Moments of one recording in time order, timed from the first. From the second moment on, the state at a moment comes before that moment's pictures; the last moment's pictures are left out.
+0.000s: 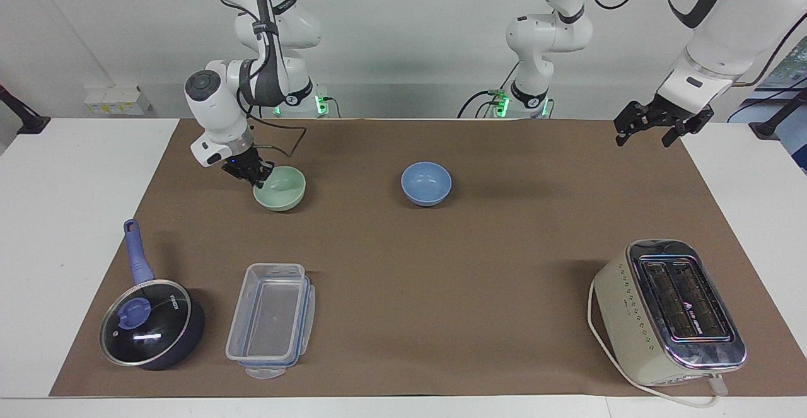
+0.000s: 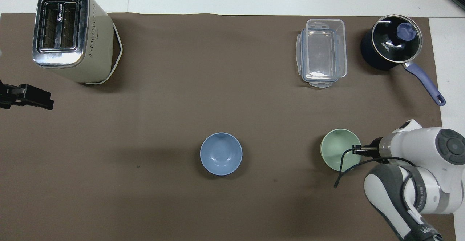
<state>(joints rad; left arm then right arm) -0.05 0.01 0.02 -1.58 0.00 1.53 0.06 -0.02 -0.14 -0.04 -2.51 0.00 2.34 0.04</state>
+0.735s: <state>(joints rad) -0.05 0.01 0.02 -1.58 0.00 1.53 0.06 0.28 -0.24 -0.02 -2.35 0.03 2.08 0.27</state>
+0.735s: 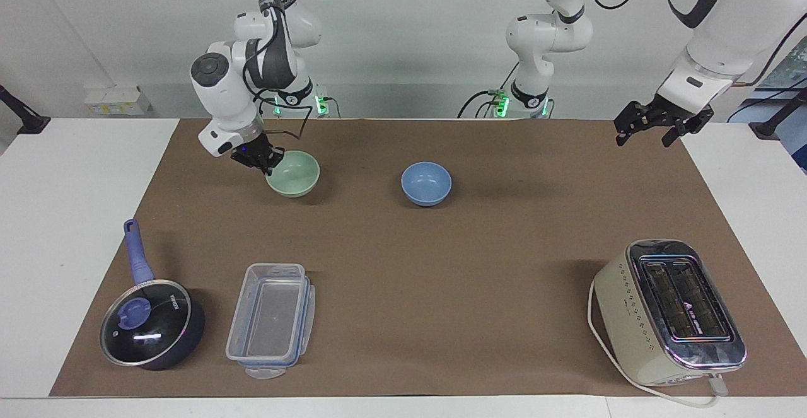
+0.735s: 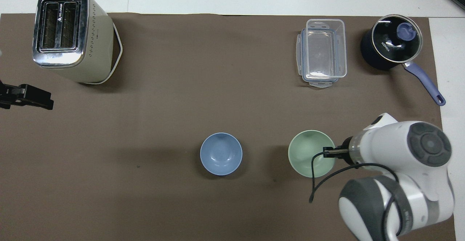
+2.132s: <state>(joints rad) -0.05 0.01 0.02 -1.58 0.00 1.53 0.06 0.65 0.07 0.03 -2.22 0.12 2.41 0.69</state>
